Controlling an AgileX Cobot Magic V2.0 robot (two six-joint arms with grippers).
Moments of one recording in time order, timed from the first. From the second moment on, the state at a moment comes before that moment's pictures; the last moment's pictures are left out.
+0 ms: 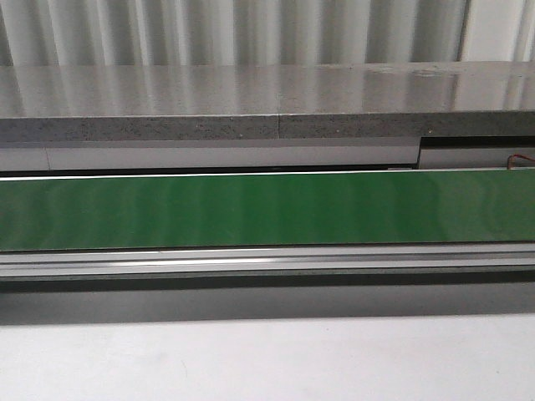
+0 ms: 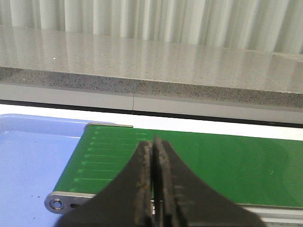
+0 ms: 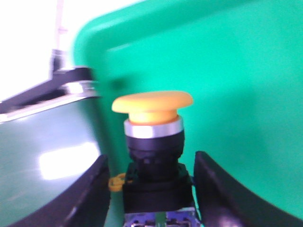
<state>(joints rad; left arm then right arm) -0.04 0.00 0.00 0.12 0.13 -0.21 -0.53 1.66 -1.21 0.38 0.71 -0.38</state>
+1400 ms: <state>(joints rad) -0.04 0.00 0.00 0.12 0.13 -0.21 -0.26 1.40 -1.07 0.50 0.68 -0.42</state>
